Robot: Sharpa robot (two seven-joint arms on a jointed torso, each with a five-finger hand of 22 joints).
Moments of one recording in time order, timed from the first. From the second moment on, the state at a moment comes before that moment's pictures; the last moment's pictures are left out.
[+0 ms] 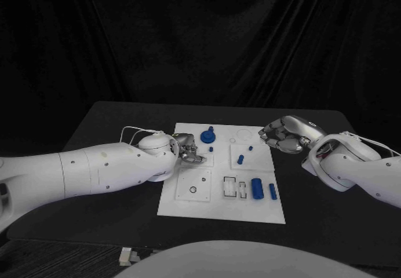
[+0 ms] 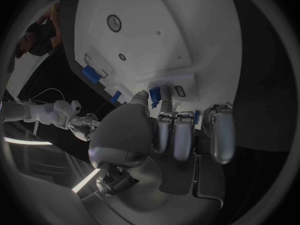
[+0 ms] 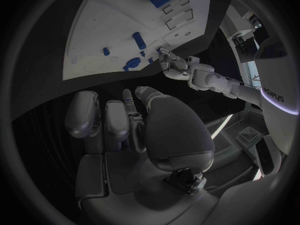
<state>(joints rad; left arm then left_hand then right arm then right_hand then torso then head) 1.16 -0.63 -0.21 1.41 -1.34 -0.16 -0.49 1.13 0.05 -0.11 0.27 0.43 1.06 0.02 0.22 1.05 1.47 -0.03 1.57 1.31 1.47 -0.08 1.57 1.31 0.05 1.46 0.03 1.39 1.31 1.19 -0.94 -0.21 1.55 -1.28 -0.51 0.03 1.31 -0.03 0.28 0.21 0.48 0.91 0.12 0.13 0.11 1.47 0.01 1.54 1.31 1.47 -0.06 1.24 1.02 0.09 1.45 0.05 1.08 1.31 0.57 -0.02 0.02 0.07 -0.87</state>
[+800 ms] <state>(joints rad) 1.16 -0.62 -0.21 1.40 -1.34 -0.15 -0.48 1.22 0.04 0.08 0.27 0.55 1.05 0.02 0.22 1.07 1.47 -0.04 1.57 1.31 1.47 -0.09 1.57 1.31 0.05 1.46 0.03 1.39 1.31 1.19 -0.94 -0.21 1.54 -1.28 -0.51 0.03 1.31 -0.03 0.28 0.20 0.48 0.92 0.11 0.13 0.11 1.46 0.02 1.54 1.31 1.47 -0.06 1.24 1.01 0.09 1.45 0.05 1.07 1.31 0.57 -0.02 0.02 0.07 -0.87</state>
